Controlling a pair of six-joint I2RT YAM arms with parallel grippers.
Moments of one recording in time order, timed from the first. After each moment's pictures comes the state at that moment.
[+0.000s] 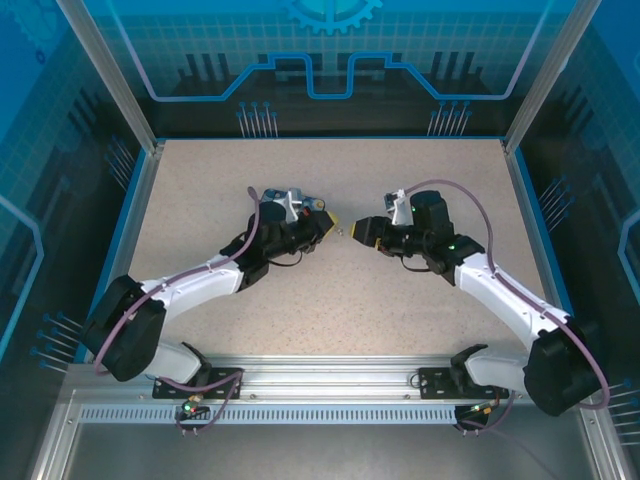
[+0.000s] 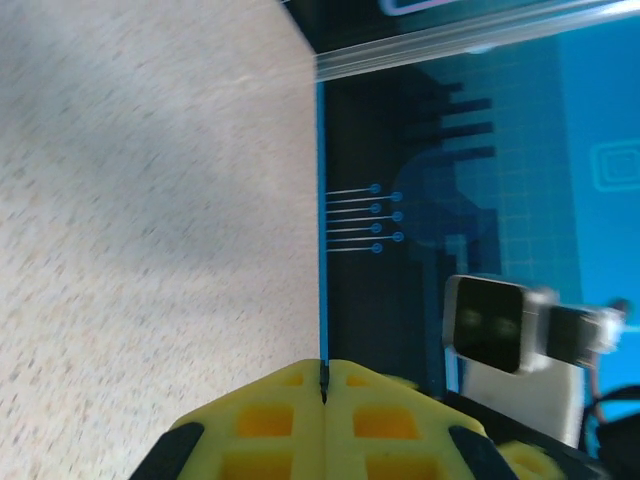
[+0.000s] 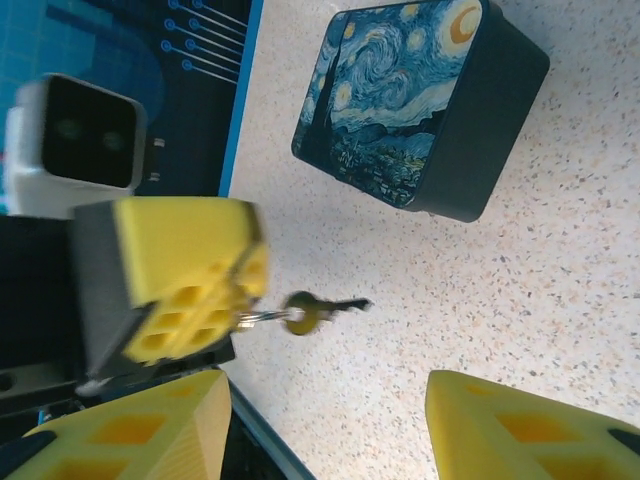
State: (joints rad) left arm -0.60 1.42 0.78 0.42 0.28 -1.26; right arm 0.42 1.22 0.82 -0.16 -0.56 0.83
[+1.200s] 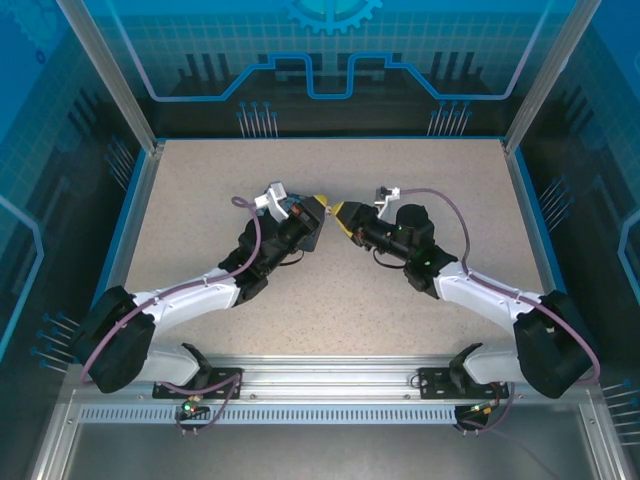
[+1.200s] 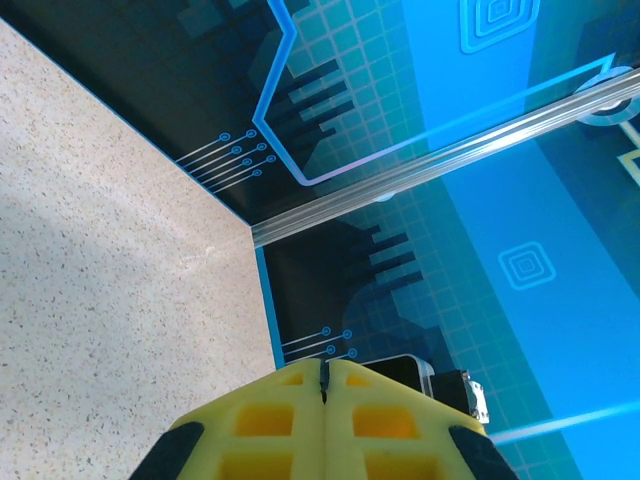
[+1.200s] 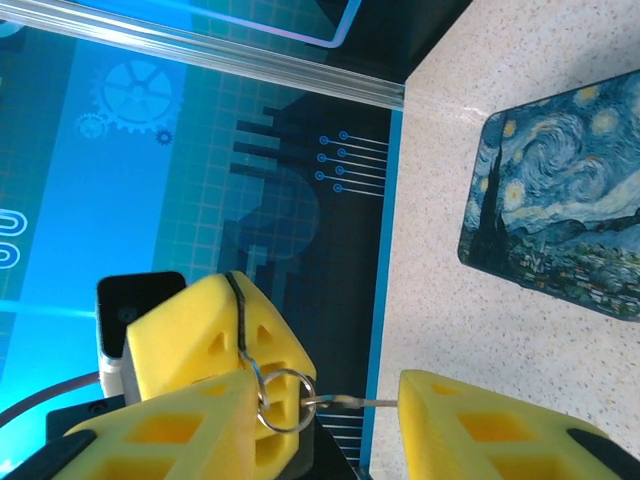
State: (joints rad) left arm -0.69 1.35 0.70 0.67 -0.11 -1.16; right arm 0.58 1.31 0.70 0.50 -0.33 1.29
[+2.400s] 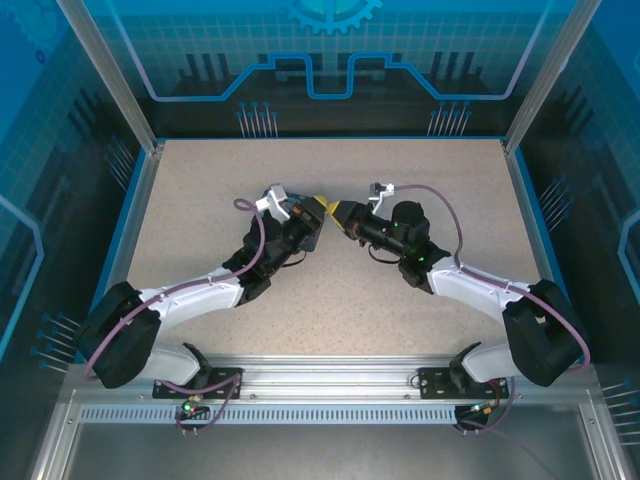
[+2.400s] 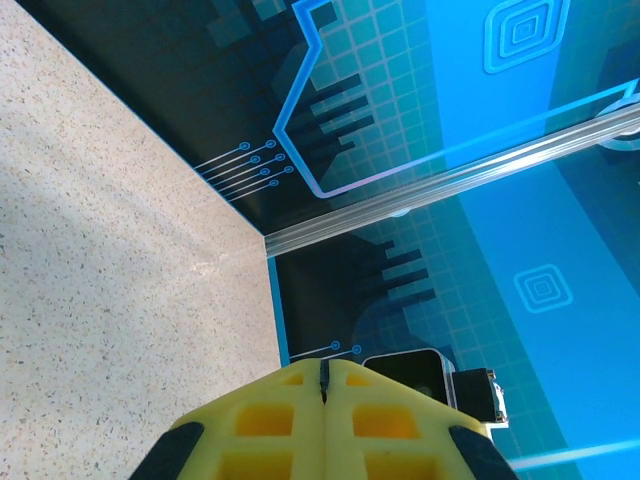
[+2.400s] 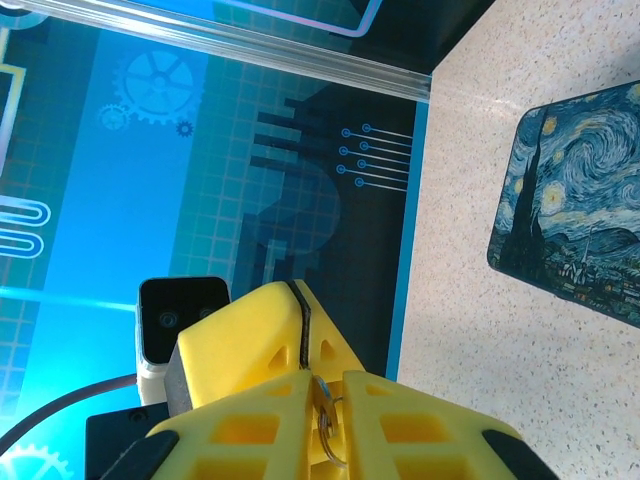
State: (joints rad) left arm -0.70 1.38 0.70 0.68 -0.16 -1.20; right arm 0.58 1.38 0.73 0.58 -0.37 1.31
